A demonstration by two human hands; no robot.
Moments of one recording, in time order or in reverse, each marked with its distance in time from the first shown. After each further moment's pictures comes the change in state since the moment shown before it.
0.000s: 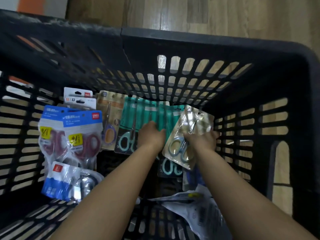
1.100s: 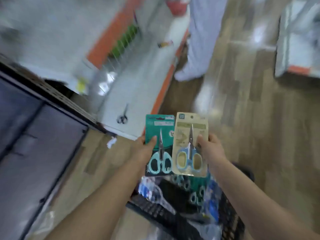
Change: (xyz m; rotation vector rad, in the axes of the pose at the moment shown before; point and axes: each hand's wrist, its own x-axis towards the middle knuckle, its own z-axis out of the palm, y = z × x) left_hand -0.290 0.056 -0.368 -0.944 0.290 -0.125; right_hand -0.377 -0.230 -0.116 0.078 -0.379 -0.471
